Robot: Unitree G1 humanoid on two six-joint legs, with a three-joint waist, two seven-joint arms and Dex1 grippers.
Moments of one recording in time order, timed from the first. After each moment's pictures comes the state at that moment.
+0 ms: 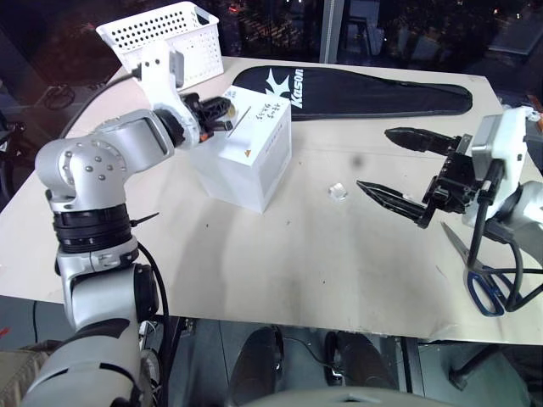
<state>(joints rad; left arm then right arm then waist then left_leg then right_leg) -0.91 0.63 0.24 0.03 -0.90 1.15 -0.06 -0.37 -0.82 -0.16 -0.70 0.80 0.63 0.58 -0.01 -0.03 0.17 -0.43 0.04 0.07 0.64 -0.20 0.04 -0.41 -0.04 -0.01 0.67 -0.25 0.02</state>
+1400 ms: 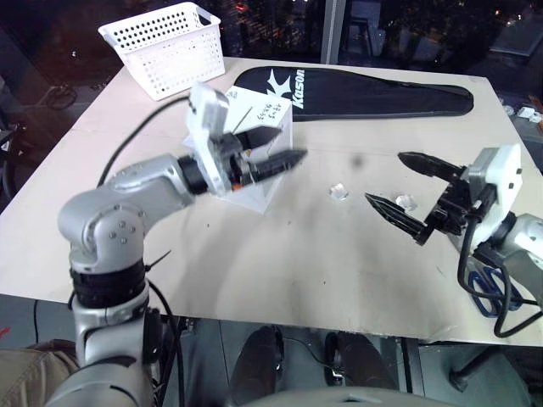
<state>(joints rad) -0.58 0.60 0.18 -0.43 -0.92 1.00 -0.65 -0.11 -0.76 -0.24 -0.76 0.75 0.65 0.47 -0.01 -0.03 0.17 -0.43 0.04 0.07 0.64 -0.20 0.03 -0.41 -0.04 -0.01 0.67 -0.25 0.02</state>
